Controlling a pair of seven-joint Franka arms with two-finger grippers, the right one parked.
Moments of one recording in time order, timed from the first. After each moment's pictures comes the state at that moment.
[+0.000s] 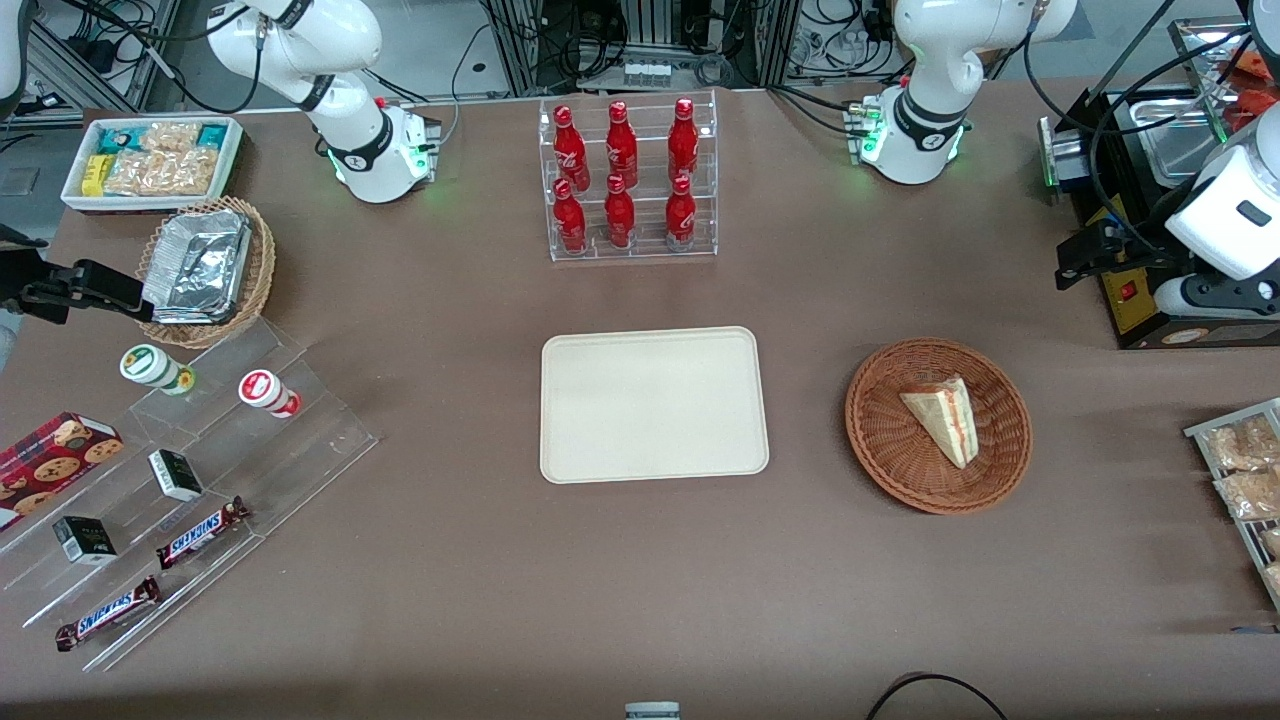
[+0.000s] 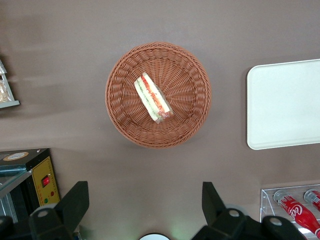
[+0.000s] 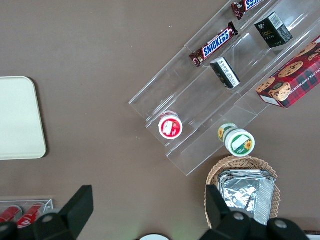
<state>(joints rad) 0.01 0.02 -0.08 -1.53 -0.02 1.48 0.00</state>
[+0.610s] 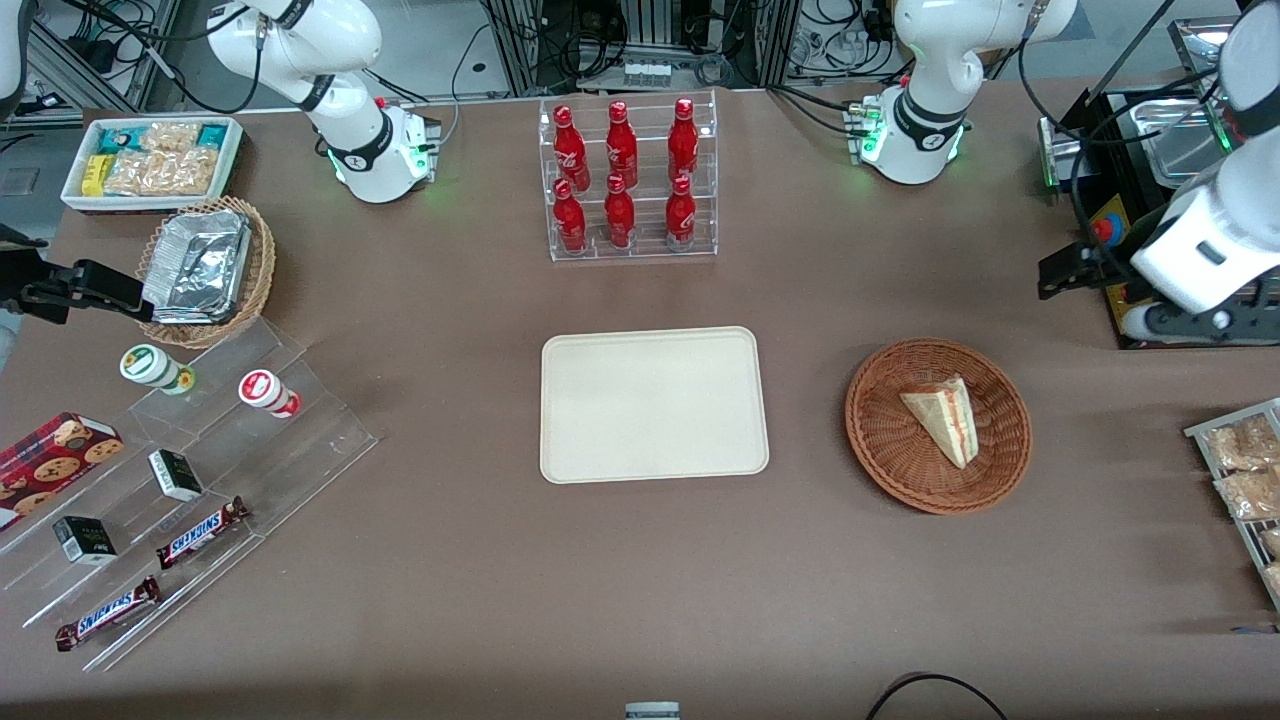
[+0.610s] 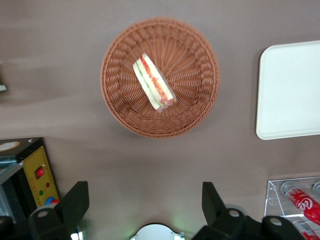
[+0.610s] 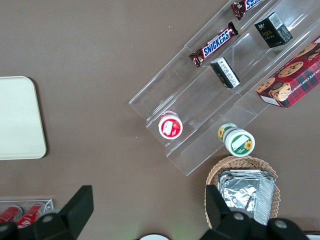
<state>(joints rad) 0.01 0.05 -0.08 -1.63 -0.01 1.51 0.00</state>
